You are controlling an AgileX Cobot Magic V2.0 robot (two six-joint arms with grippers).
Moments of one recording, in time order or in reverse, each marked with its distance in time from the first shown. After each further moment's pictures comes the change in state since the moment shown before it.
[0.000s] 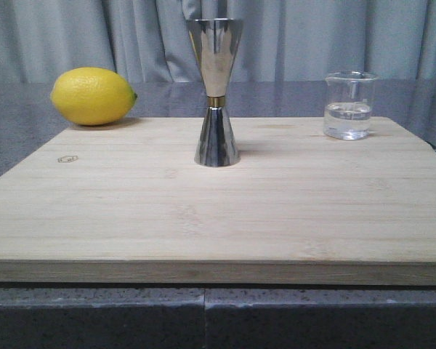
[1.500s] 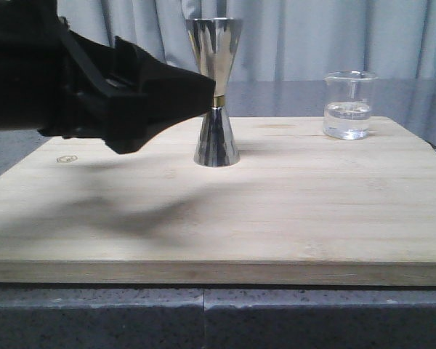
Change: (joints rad) left arm -0.685 1.278 -0.223 0.277 -0.872 0.046; right arm 0.000 0.381 -0.240 0.000 0.140 0.000
